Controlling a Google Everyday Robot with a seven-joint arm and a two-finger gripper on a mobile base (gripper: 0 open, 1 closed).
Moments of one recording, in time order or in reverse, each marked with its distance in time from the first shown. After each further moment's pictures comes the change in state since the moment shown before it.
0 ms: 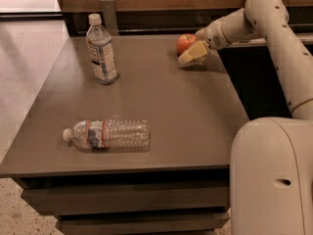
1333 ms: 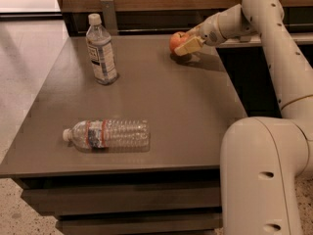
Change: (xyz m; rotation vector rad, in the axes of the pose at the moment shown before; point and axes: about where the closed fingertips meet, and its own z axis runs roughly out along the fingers) arm -0.020 0.000 0.005 -0.028 -0.049 -0.042
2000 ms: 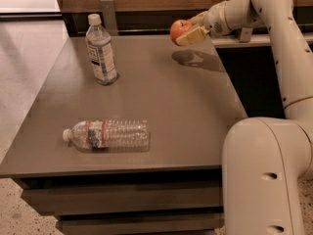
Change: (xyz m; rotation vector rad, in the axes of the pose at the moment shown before) arm -0.034 -0.002 -0.028 0.019 -0.078 -0.071
